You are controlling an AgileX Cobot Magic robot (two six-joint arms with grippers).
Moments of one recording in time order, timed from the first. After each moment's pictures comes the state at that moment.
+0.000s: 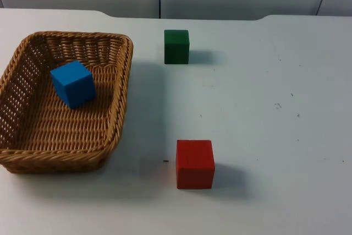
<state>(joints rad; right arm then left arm) 0.93 1.09 -0.81 -0.35 0.18 0.21 0.29 0.58 -0.77 -0.75 0.82 0.70</state>
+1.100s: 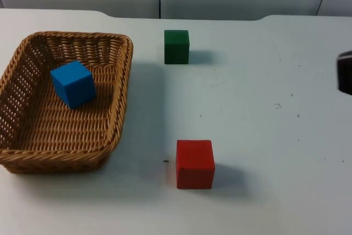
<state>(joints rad) 0.93 0.71 -0.49 -0.28 0.26 0.21 0.00 0.00 -0.60 -0.20 1.11 0.15</state>
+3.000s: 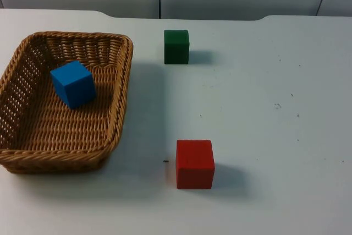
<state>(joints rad) 0.93 0.00 -0.55 -0.18 1.17 0.12 0.00 0.00 -0.55 -0.09 1.16 0.05</state>
